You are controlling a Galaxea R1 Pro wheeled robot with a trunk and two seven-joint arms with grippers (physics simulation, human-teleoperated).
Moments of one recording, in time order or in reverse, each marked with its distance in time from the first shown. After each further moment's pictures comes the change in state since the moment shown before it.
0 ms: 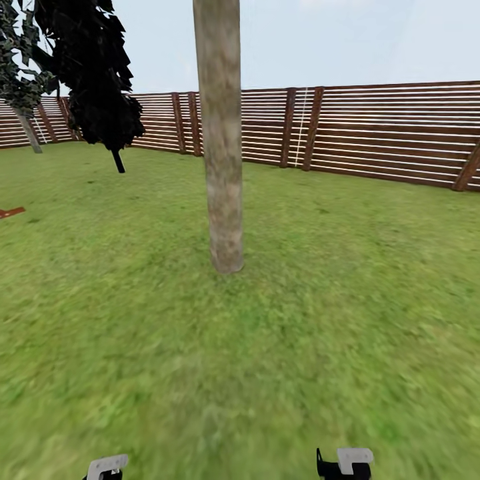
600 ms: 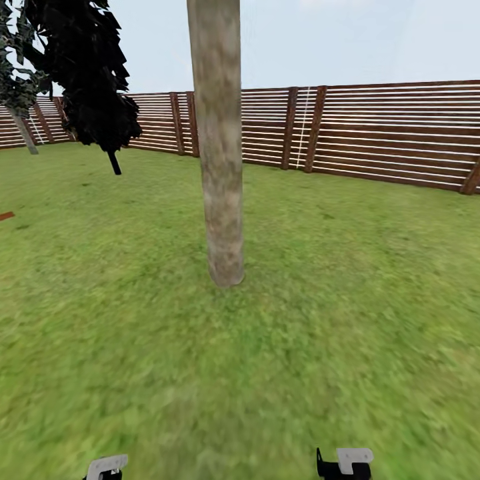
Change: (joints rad) left arm 0.000 0.001 0.002 0.000 0.000 0.001 0.000; right arm 0.000 0.000 0.000 0.000 0.000 0.000 0.000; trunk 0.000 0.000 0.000
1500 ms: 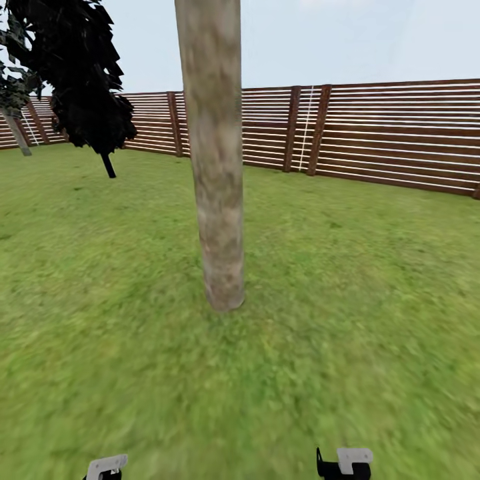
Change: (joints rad) left arm 0.000 0.001 0.000 0.000 0.000 -0.001 0.000; right arm 0.000 0.000 0.000 0.000 0.000 0.000 0.000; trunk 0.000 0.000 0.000
